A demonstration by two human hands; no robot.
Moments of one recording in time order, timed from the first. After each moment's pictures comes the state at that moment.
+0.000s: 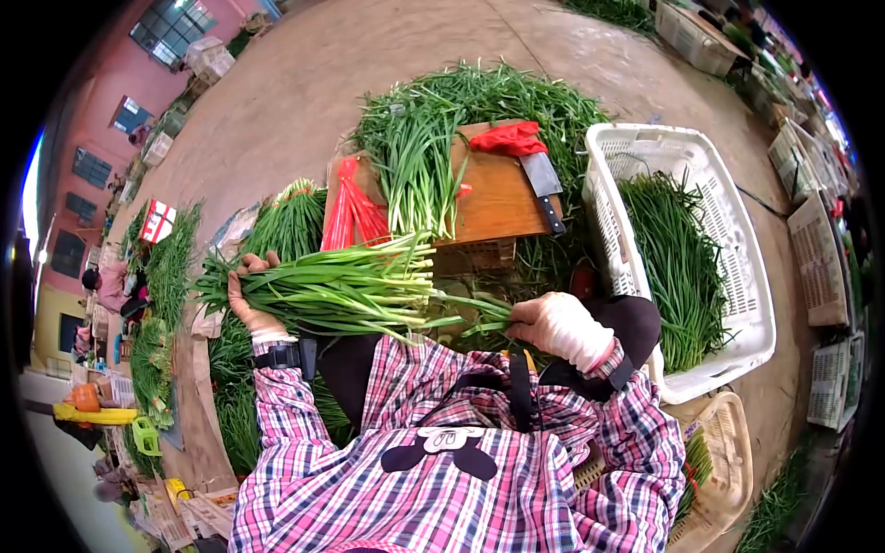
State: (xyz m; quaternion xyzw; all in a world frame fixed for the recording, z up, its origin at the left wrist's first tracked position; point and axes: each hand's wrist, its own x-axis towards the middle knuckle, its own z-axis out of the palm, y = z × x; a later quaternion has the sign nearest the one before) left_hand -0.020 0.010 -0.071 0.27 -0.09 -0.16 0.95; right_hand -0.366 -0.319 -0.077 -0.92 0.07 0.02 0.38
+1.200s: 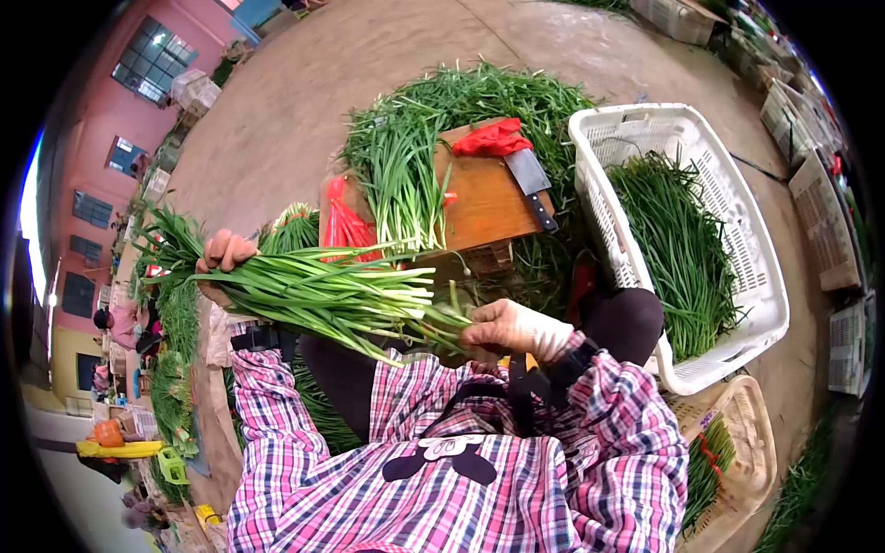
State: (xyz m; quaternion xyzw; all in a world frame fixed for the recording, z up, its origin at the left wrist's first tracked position) left_hand 0.004 -0.070 0.011 0.07 -0.37 -0.40 0.84; right_hand -0.338 -0.302 -0.118 -0.55 0.11 0.18 0.81
